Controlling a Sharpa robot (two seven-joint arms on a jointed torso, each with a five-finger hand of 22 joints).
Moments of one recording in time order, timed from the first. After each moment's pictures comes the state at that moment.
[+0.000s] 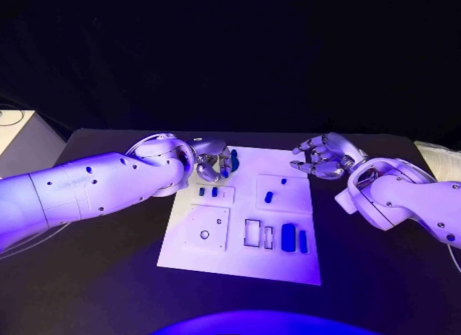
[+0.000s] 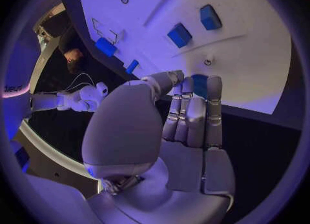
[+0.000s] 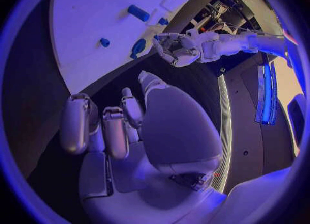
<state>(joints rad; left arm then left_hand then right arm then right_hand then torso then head) 1.24 -0.69 -0.07 1.36 -1.41 -0.11 -0.07 1.43 -0.22 0.66 0.01 0.22 0.96 0.14 0.40 0.28 1.01 0.08 0.56 0.08 1.27 0.01 1.44 0.89 0.17 0.92 0.12 1.18 0.67 1.28 -0.90 -0.18 1.61 -0.94 -0.55 -0.08 1.43 -0.13 0.22 0.29 0.28 0.83 0.18 0.19 0.33 1.28 0.09 1.29 1.26 1.46 0.02 1.52 1.31 0.05 1.45 0.11 1.26 1.31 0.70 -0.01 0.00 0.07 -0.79</state>
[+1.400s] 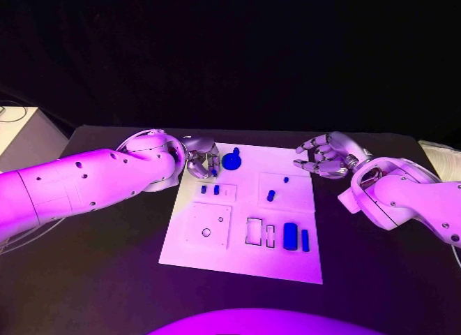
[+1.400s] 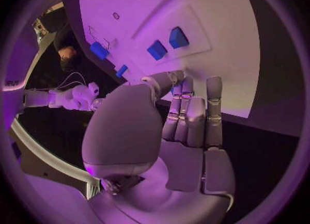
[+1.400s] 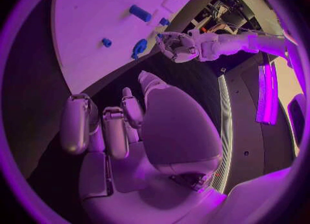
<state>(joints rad) 1.24 -0.73 -0.06 1.35 -1.39 -0.05 -0.13 1.42 -0.21 0.66 0.01 0.22 0.97 0.14 0.39 0.28 1.02 0.08 0.55 0.08 1.27 0.01 1.44 0.87 0.17 0.92 0.12 1.18 0.67 1.28 -0.90 -0.18 1.61 -0.94 -0.55 -0.08 1.43 -0.13 0.22 0.29 0.27 0.83 0.18 0.19 0.33 1.28 0.09 1.29 1.27 1.46 0.02 1.52 1.31 0.05 1.45 0.11 1.26 1.31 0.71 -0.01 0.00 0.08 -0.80</state>
